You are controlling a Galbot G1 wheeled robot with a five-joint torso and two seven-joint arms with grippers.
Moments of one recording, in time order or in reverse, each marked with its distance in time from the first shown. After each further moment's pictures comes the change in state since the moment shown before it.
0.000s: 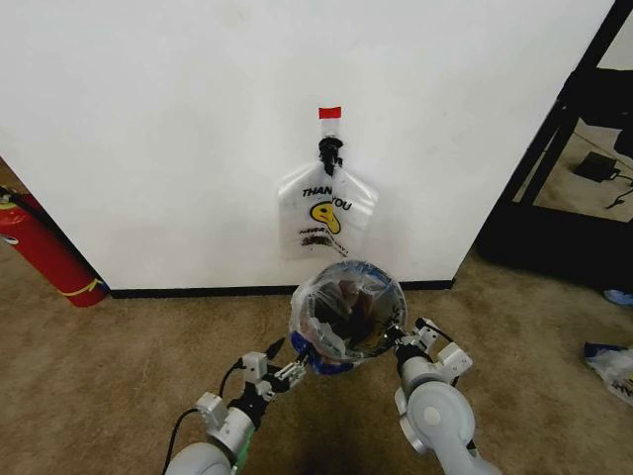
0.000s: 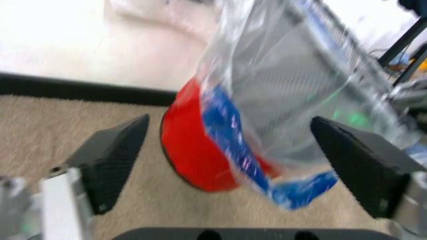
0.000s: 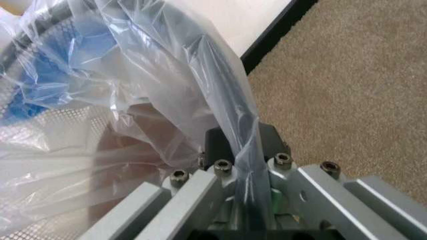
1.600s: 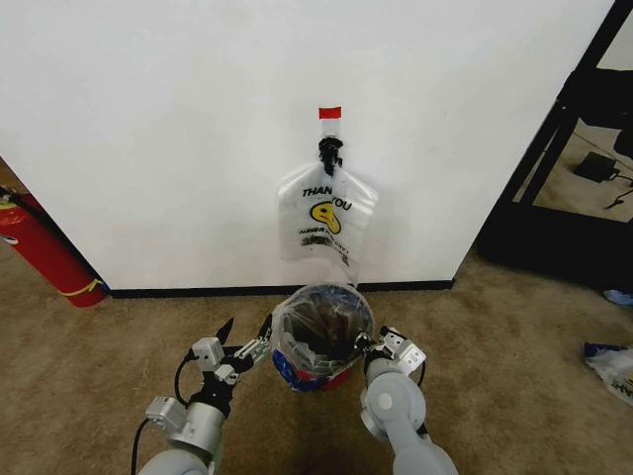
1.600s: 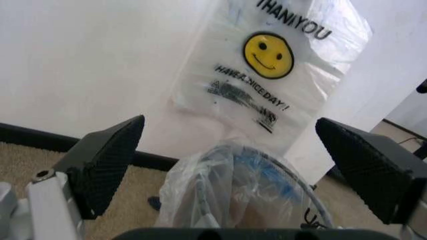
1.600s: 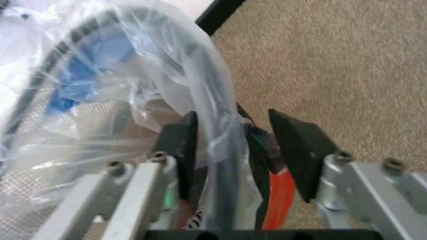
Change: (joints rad) left arm 0.139 -0.087 -0.195 -0.214 0.005 -0.039 -0.137; right arm 0.053 0.151 -0.065 -0.127 -0.137 -0.119 0.077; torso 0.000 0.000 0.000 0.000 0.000
